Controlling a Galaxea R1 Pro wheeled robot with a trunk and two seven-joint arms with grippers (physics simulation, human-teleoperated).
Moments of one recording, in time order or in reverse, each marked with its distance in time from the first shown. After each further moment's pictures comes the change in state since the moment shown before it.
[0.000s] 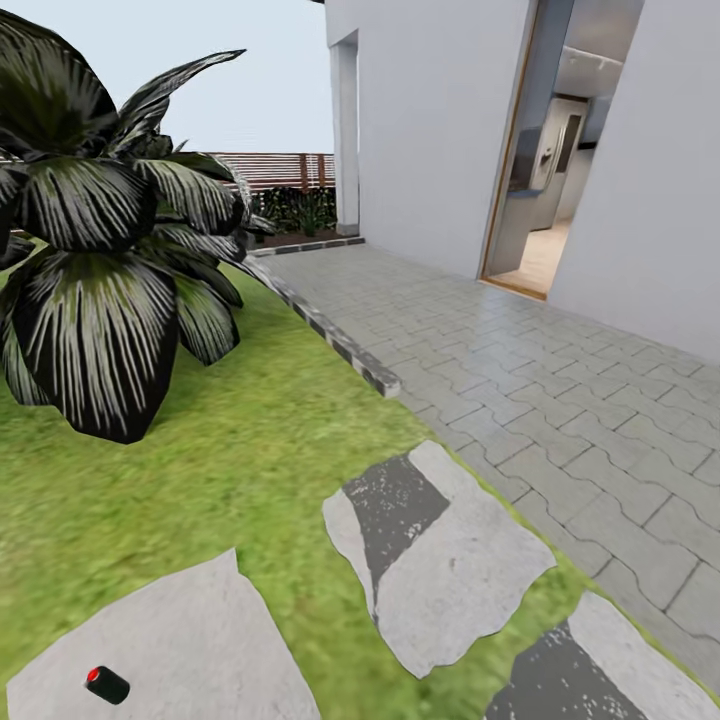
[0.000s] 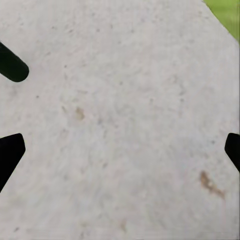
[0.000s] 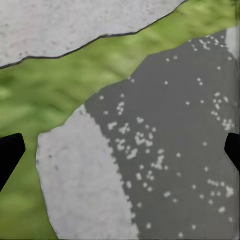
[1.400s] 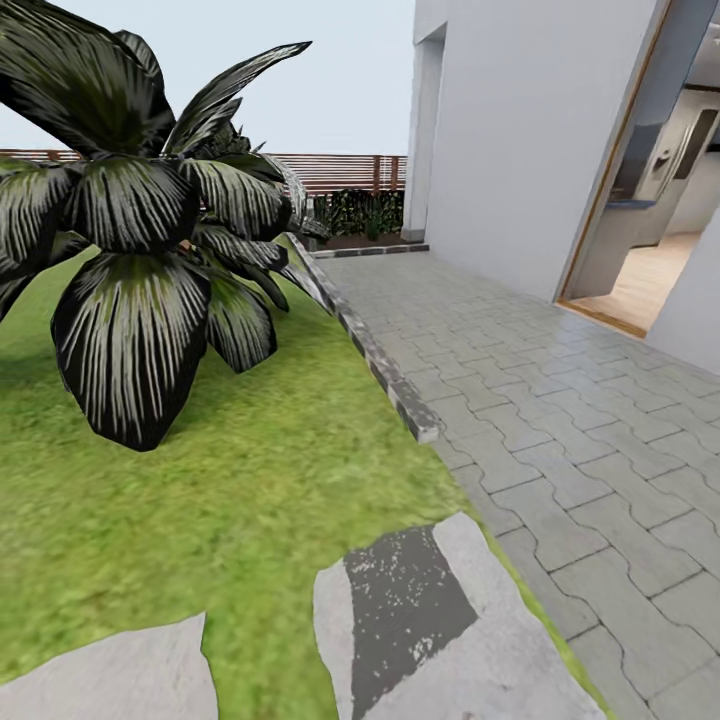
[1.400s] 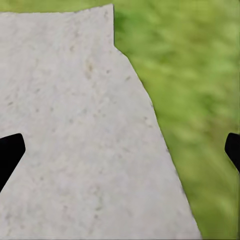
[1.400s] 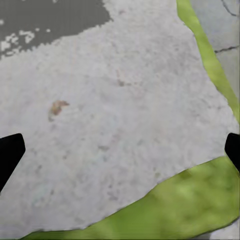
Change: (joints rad) left arm 0.000 0.001 0.002 0.000 0.003 0.000 0.000; right arm 0.000 0.000 0.001 0.000 0.000 0.000 -0.001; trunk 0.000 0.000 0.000
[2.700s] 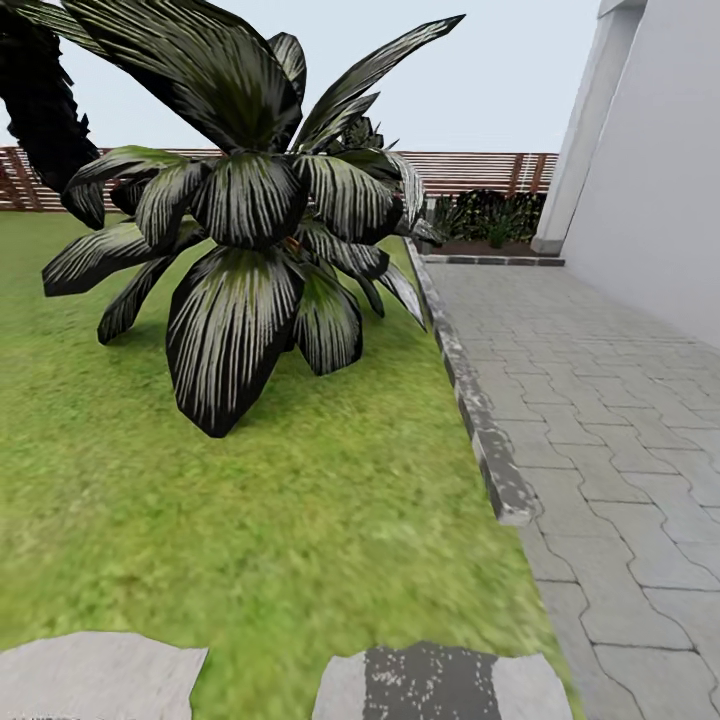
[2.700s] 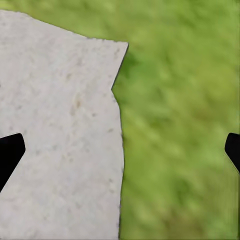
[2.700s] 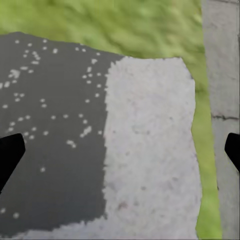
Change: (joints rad) left arm 0.000 0.000 0.001 0.000 0.002 0.000 0.000; right arm 0.000 0.000 0.000 0.000 0.000 0.000 0.000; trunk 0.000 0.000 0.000
